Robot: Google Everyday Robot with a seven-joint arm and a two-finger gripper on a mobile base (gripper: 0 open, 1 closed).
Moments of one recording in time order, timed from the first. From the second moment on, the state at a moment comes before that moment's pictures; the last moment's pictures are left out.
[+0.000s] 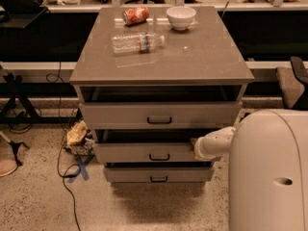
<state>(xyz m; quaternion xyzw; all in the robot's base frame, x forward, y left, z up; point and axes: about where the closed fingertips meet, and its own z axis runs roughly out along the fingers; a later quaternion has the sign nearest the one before) 0.639 -0.196 0.409 -0.70 0.68 -0.08 0.21</state>
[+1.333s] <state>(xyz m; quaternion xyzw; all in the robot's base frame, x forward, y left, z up) 0.638 -0.194 0.417 -0.70 0.68 -0.08 0.20</state>
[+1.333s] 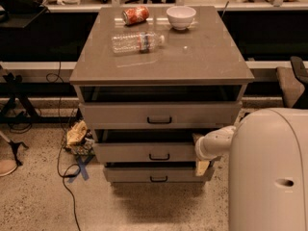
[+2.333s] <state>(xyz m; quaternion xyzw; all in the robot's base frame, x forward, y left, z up) 0.631 -0.195 0.414 -0.69 0.71 -0.06 0.13</state>
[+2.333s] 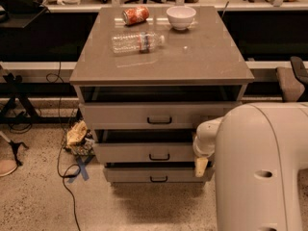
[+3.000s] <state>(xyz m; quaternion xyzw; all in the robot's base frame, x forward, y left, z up) 0.634 -0.197 0.405 -0.69 0.71 -0.03 0.10</state>
